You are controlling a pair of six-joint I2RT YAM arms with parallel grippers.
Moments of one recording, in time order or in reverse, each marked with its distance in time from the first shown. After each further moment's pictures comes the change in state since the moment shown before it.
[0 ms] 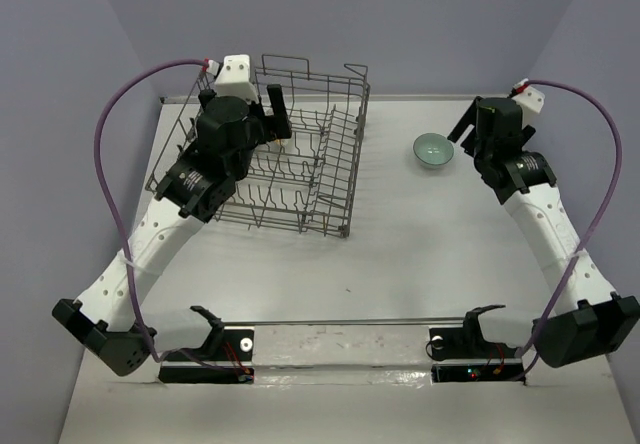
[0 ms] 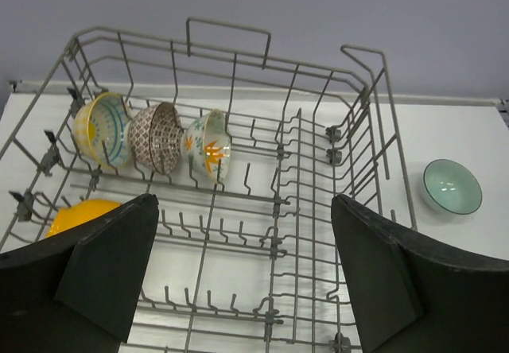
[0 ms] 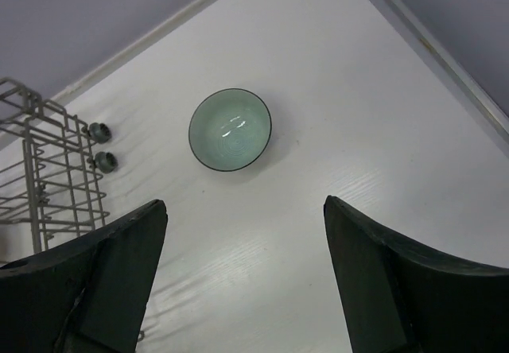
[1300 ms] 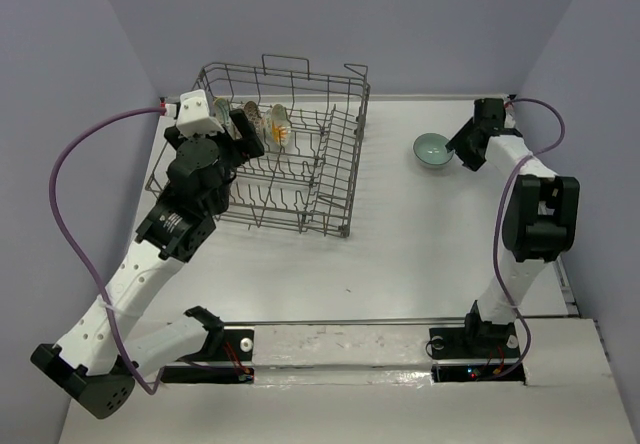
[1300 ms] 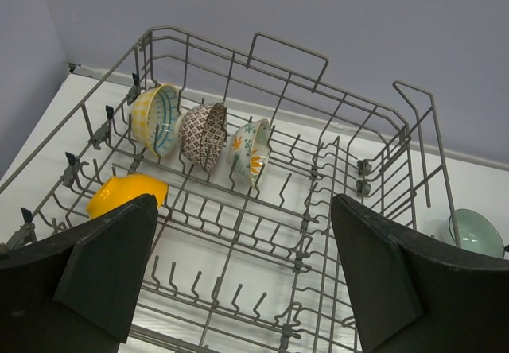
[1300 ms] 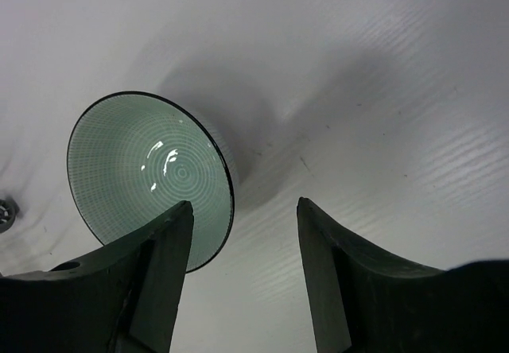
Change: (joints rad) left arm 0.031 -0.260 -0.330 0.164 -0.148 -0.063; right arm -0.322 0.650 0.082 0.168 -0.420 0.126
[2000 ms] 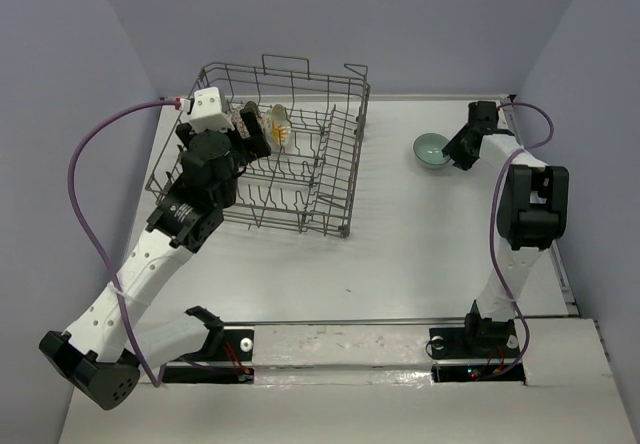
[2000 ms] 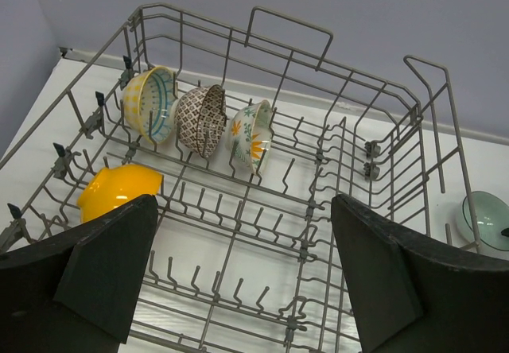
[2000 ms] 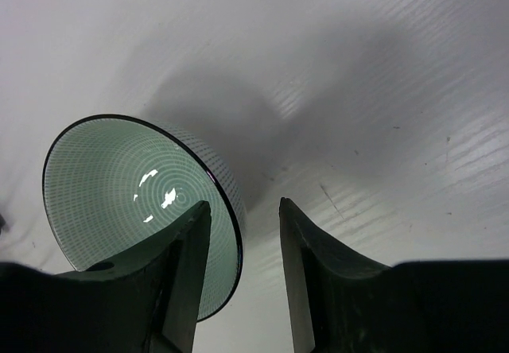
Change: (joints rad) left arm 0.019 0.060 0.000 -0.008 0.036 -0.005; right arm 0.000 0.123 0.058 0.037 -0.050 0.009
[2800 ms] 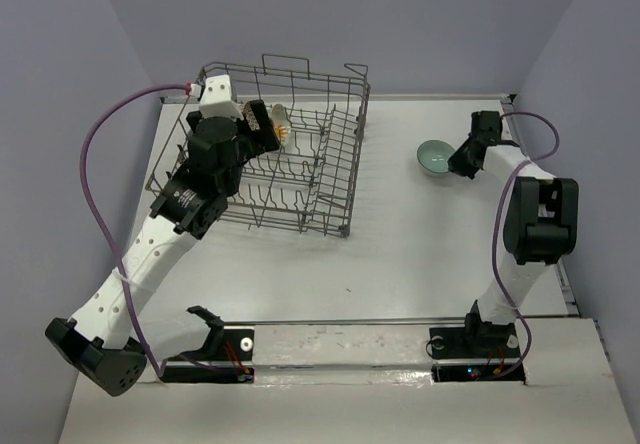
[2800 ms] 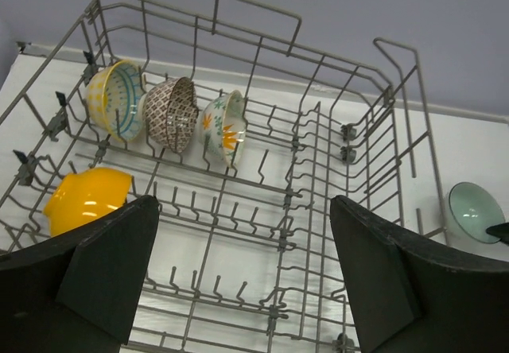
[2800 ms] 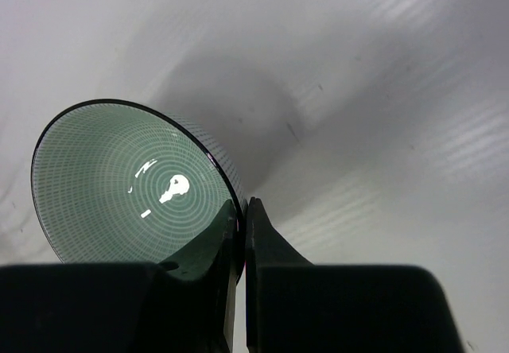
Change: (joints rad) left arm 0.000 0.074 0.087 -0.067 0.087 -0.020; right arm 0.001 -0.102 -0.141 0.031 -0.043 0.000
